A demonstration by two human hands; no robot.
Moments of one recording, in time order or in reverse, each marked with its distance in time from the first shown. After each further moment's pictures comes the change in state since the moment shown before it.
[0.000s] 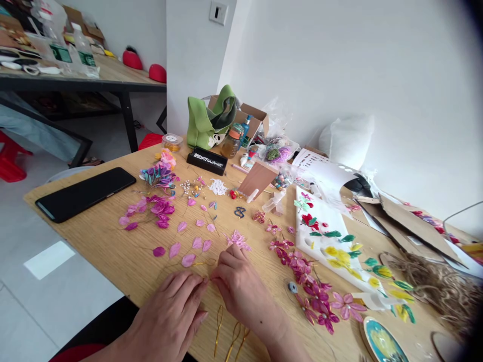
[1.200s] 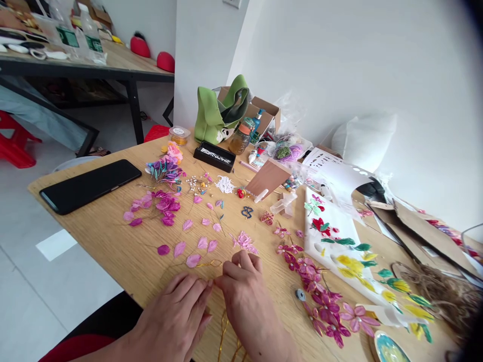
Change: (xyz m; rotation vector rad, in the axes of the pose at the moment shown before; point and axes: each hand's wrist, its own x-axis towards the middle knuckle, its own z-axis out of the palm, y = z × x) left_hand 0.016 0.005 -0.010 0.058 -0.023 0.051; right_hand 0.001 -0.007 0.017 -0.106 0.004 0.086
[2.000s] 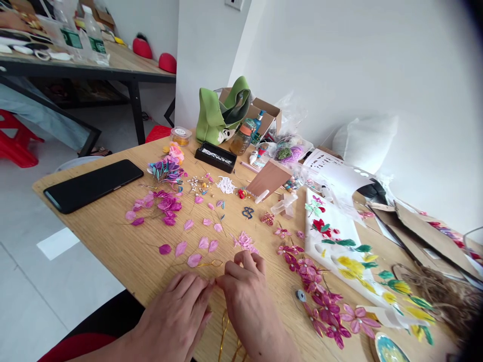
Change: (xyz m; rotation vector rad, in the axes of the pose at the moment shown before) left_hand 0.004 -0.001 -0.004 -0.040 -0.047 -0.012; right_hand -0.001 -0.002 -0.001 -0.010 0.057 -0.003
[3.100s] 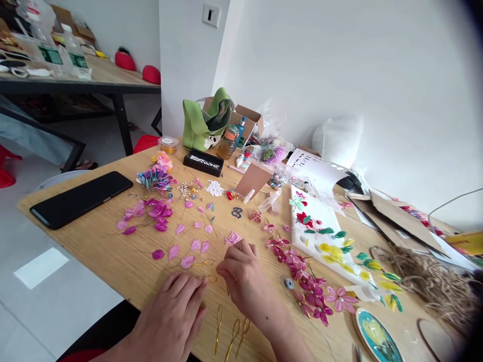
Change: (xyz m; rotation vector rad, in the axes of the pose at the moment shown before) left_hand -0.003 -0.001 0.004 -0.029 0.094 0.040; right_hand 0.000 0.011 -0.025 0.203 0.128 0.028
